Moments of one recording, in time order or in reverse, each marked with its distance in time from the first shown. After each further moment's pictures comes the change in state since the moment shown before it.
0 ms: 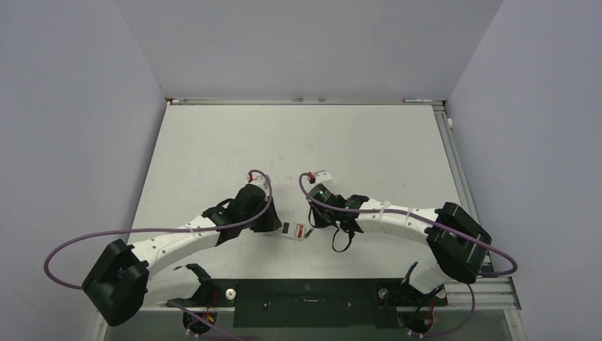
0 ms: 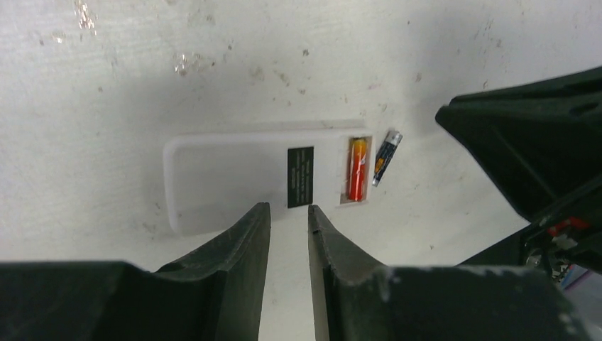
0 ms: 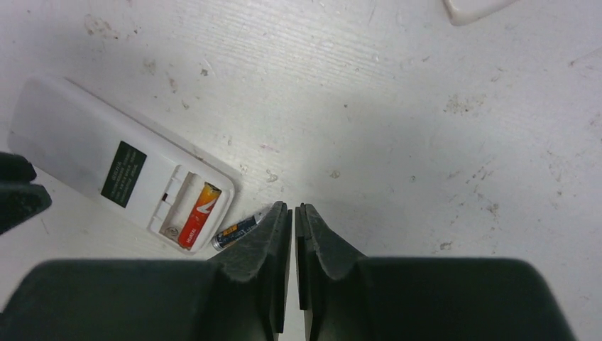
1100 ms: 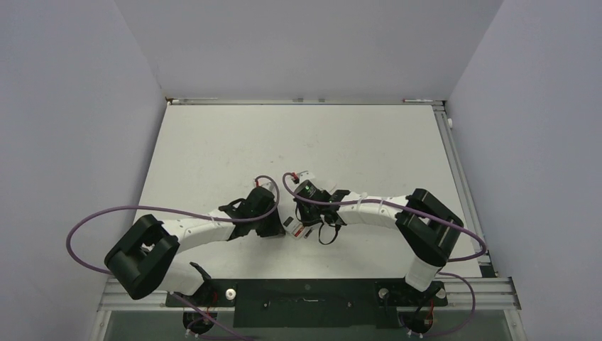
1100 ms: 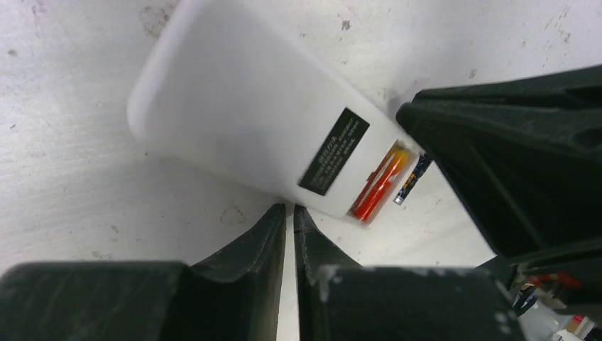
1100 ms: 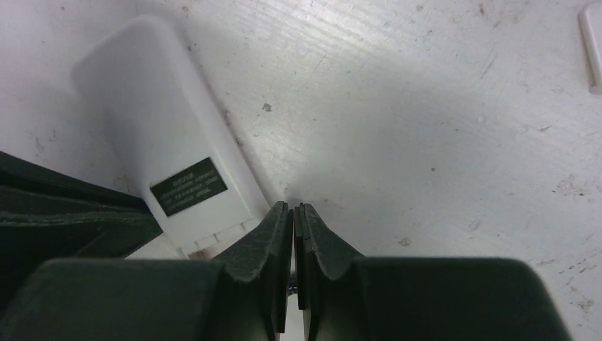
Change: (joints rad) left arm 0.000 0.196 -0.036 0.097 0.080 -0.130; right arm -0.020 0.214 0.127 0.078 -0.135 -0.063
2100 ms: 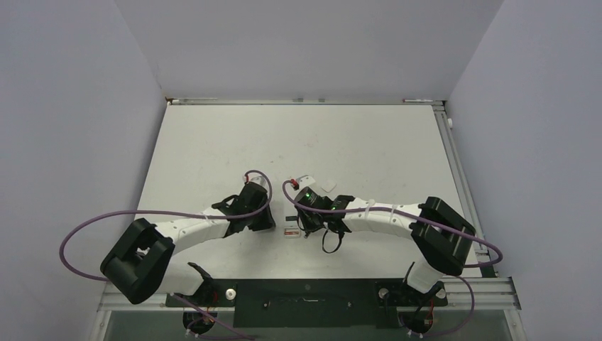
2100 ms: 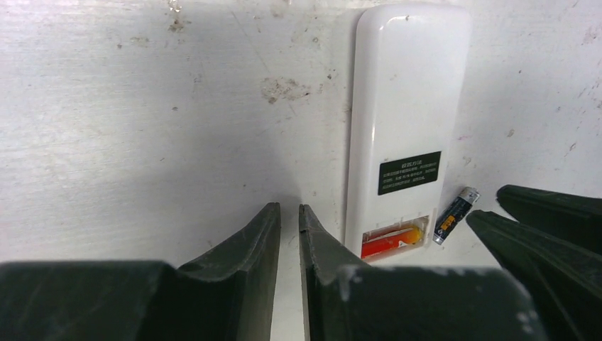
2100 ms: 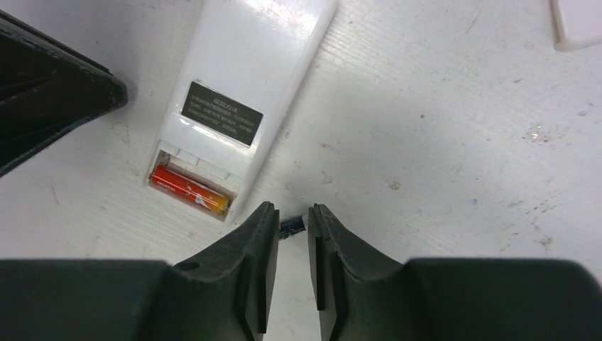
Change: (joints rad) left arm 0.079 -0.014 0.020 -0.042 -0.102 0.071; right arm 0.069 -0.094 -0.030 -0.086 0.074 -0.019
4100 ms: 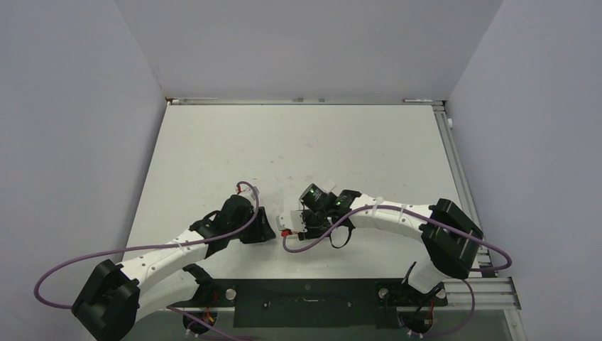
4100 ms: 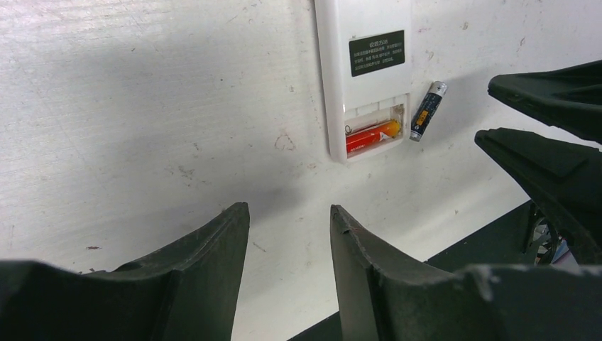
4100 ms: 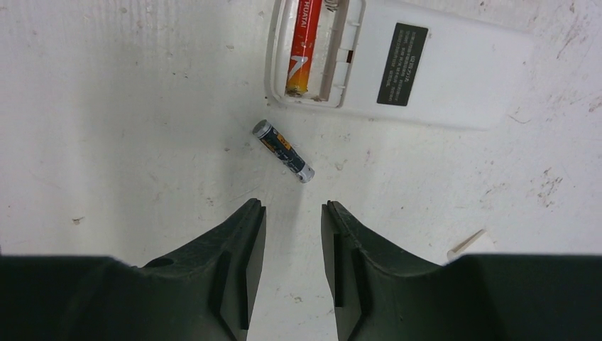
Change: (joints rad) left arm 0.005 -0.349 -0.169 -0.064 0.140 0.044; right arm -0.034 -0.057 0.030 -0.209 -0.369 -1.287
